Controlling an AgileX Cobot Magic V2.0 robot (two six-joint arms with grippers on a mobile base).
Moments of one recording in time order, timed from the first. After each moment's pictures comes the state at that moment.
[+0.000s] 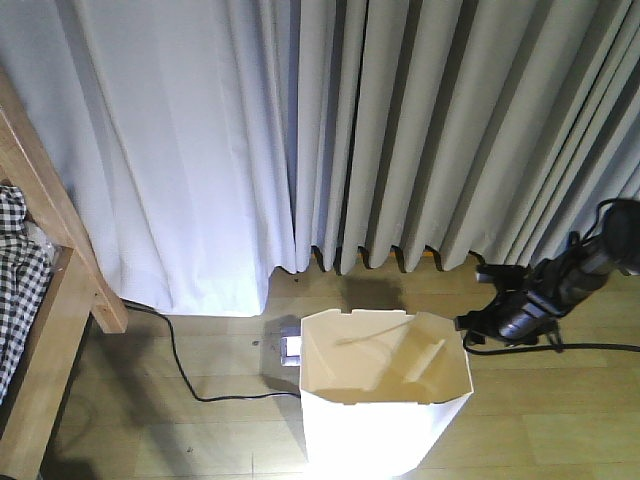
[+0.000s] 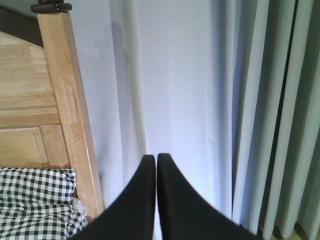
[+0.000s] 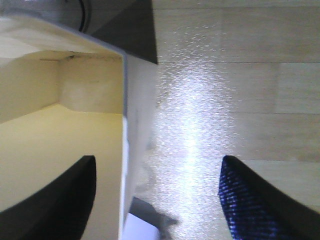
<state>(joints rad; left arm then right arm) 0.05 -0.02 0.03 0.04 0.12 -0.05 -0.12 2.73 -1.35 0.61 0.15 -0.68</state>
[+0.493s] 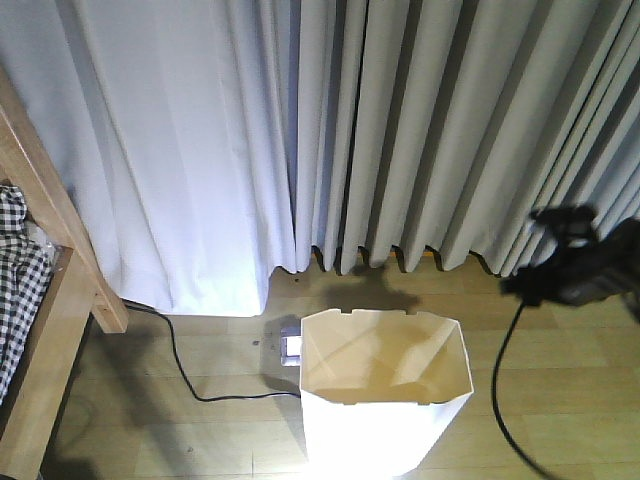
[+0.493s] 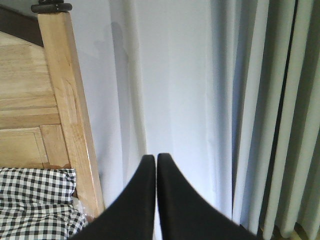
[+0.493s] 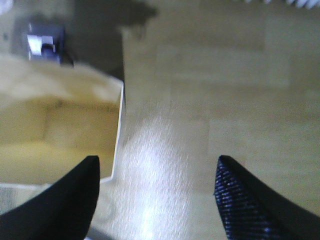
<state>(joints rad) 0.05 -0.02 0.03 0.04 0.12 -0.05 -0.12 1.96 -0.78 0.56 0.02 -0.72</state>
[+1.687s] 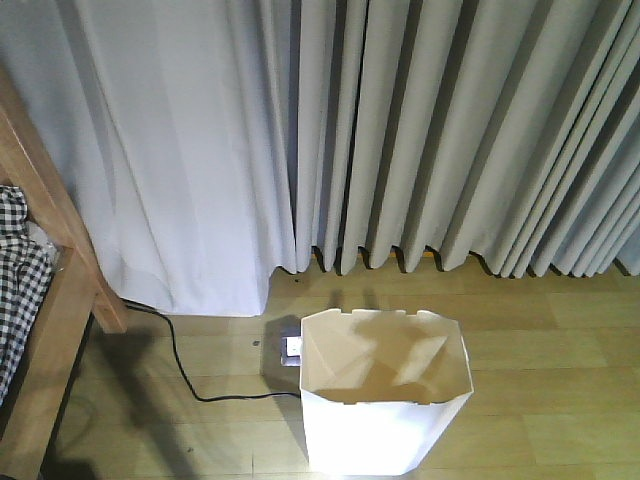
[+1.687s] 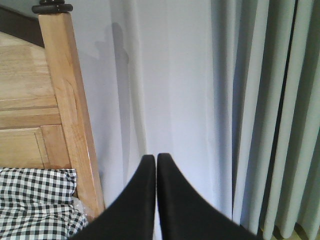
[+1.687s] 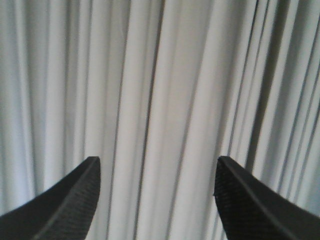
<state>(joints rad) 0.05 -0.02 0.03 0.04 0.12 -0.05 0.11 0.40 -0.16 0.65 -0.26 -0.72</state>
